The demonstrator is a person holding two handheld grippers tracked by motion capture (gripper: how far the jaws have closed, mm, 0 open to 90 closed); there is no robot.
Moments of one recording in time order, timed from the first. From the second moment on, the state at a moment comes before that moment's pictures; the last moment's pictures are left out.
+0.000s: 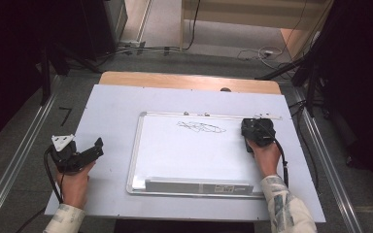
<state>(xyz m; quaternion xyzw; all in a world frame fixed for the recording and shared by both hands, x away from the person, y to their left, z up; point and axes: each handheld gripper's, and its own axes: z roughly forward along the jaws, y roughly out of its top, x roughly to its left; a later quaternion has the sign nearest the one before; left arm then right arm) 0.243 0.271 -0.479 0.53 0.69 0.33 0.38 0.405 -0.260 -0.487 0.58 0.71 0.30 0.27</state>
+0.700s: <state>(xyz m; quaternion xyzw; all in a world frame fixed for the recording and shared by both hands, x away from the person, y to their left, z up) 0.243 0.274 -0.480 0.52 0.69 0.32 0.38 0.404 -0.265 -0.487 0.59 0.70 0.32 0.25</state>
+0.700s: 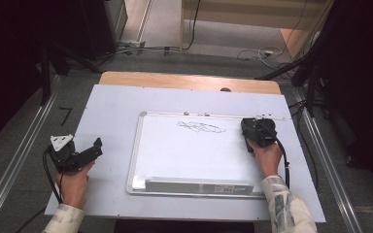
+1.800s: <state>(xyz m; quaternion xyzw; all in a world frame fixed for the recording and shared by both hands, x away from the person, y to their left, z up) 0.242 0.276 -0.480 0.52 0.69 0.32 0.38 0.381 -0.251 -0.466 0.53 0.73 0.35 0.24</state>
